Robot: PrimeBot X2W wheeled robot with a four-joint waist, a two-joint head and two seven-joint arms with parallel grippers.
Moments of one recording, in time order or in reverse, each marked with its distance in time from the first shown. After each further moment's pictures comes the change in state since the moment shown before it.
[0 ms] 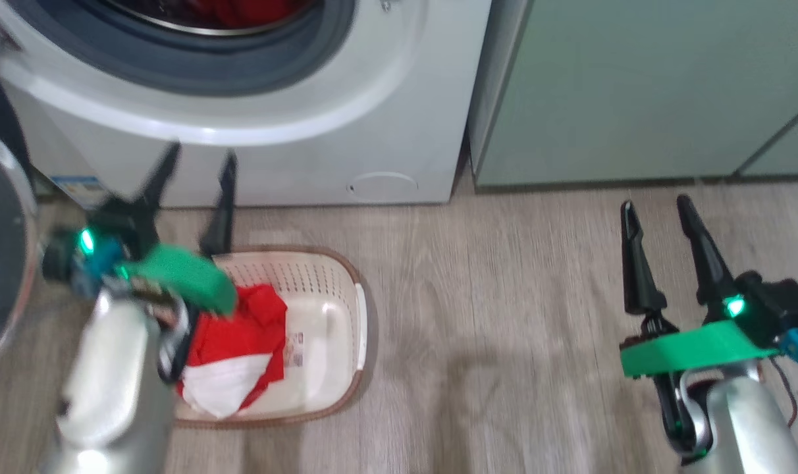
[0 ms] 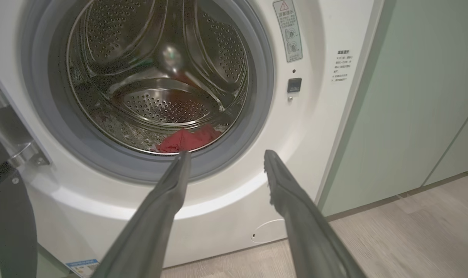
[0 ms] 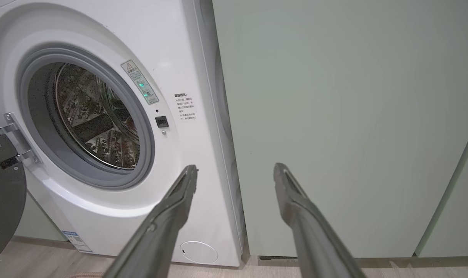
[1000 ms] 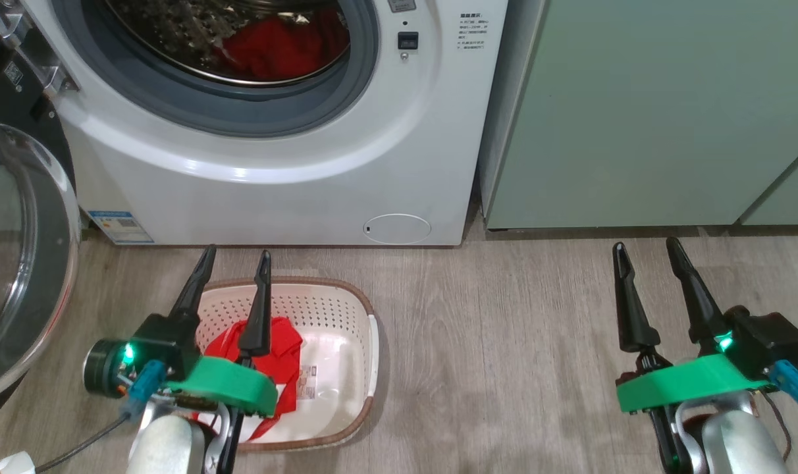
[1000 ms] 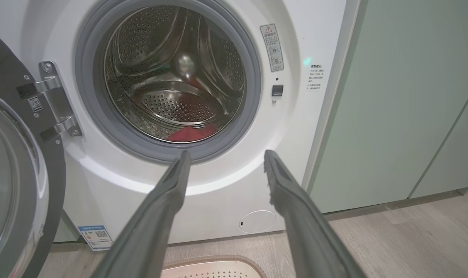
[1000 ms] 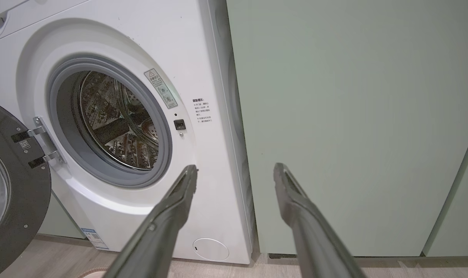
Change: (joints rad) left arm 0.386 -0.127 0.033 -0.293 0.075 0.087 0.000; right arm 0.094 0.000 0.011 0.009 0.008 0.000 0.000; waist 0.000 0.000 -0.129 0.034
